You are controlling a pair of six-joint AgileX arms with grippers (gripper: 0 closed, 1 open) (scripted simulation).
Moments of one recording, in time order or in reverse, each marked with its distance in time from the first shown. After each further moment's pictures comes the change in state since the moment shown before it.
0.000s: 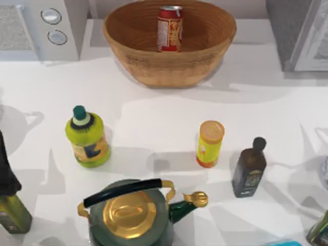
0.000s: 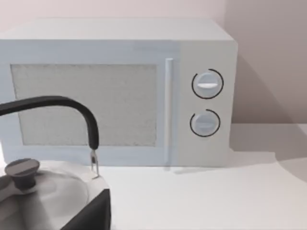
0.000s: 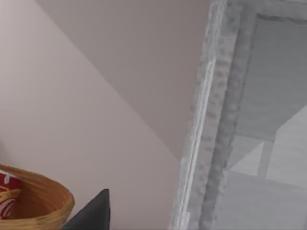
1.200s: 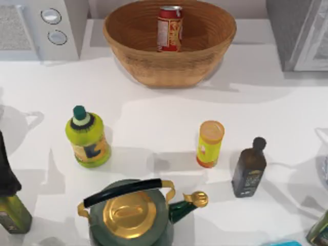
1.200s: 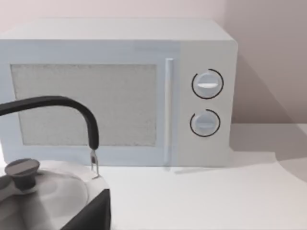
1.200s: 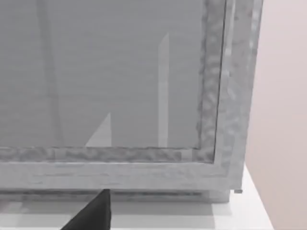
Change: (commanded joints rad) left arm 0.000 0.000 0.000 0.000 0.000 0.000; right arm -0.669 0.994 0.180 0.527 -0.413 0.016
